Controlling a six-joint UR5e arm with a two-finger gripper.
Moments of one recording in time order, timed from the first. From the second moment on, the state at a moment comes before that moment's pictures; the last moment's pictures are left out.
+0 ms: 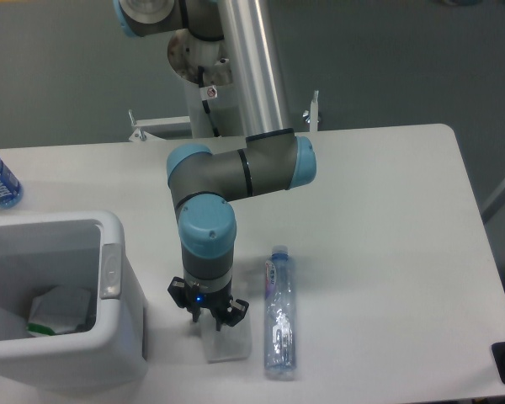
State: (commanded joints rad) arm 2.22 -2.13 -1.58 -0.84 1.47 0.60
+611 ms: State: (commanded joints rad) arm 2.37 -1.94 -1.50 -0.85 1.19 0.53
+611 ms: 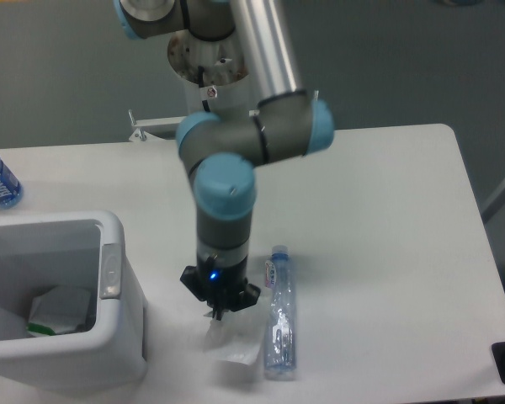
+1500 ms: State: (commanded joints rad) arm 2.20 -1.74 -1.40 -0.84 1.04 0.13
